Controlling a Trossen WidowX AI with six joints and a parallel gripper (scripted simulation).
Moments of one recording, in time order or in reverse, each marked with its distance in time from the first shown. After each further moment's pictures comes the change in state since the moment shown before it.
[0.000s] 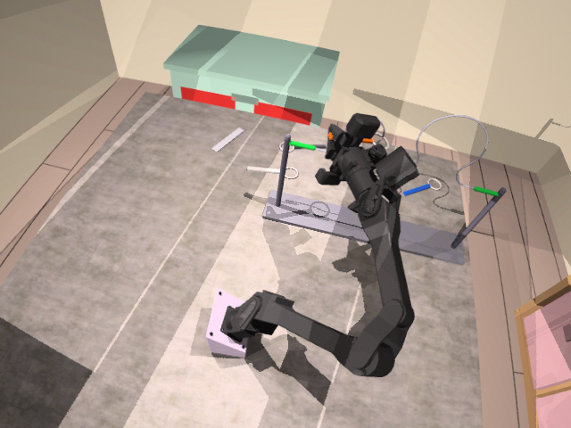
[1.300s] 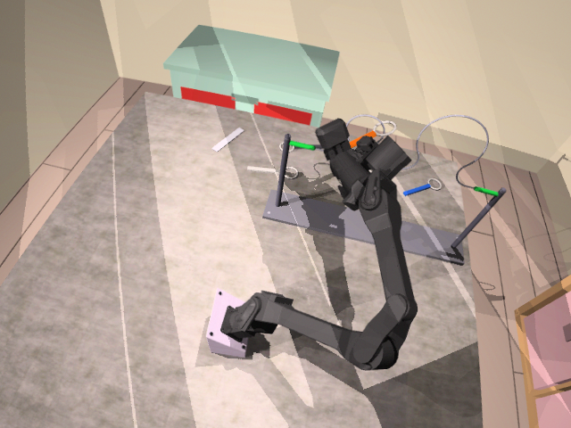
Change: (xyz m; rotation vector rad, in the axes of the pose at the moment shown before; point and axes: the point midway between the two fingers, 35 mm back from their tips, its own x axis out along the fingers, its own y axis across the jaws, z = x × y) arm -0.004 -0.043 0.018 -0.697 -0.091 -0.386
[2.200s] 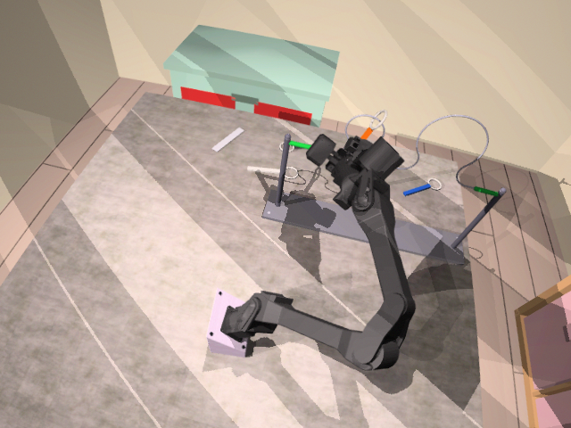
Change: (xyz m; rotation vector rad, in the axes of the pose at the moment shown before) arm 0.001 -0.036 0.008 -0.517 -0.059 -0.284
